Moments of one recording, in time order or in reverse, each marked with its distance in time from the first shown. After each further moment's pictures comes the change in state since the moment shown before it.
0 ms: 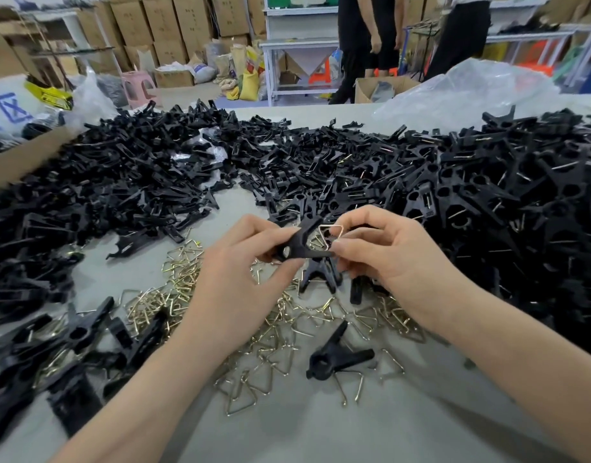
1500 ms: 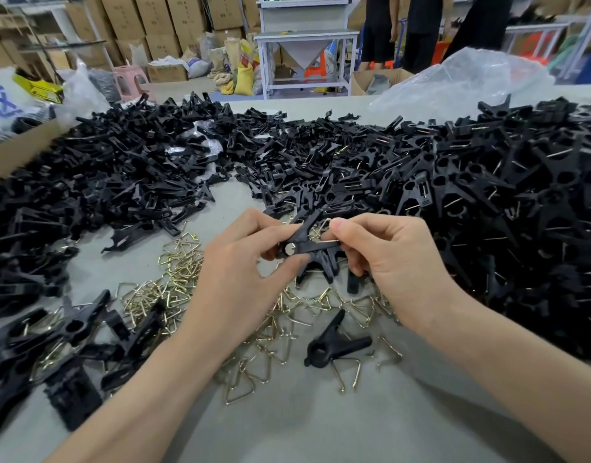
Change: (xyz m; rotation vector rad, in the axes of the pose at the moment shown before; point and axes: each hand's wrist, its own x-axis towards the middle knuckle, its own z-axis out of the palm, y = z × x) left_hand -0.004 0.004 0.005 0.068 0.032 0.051; right_hand -0.007 0.009 0.013 0.051 0.194 -0.108
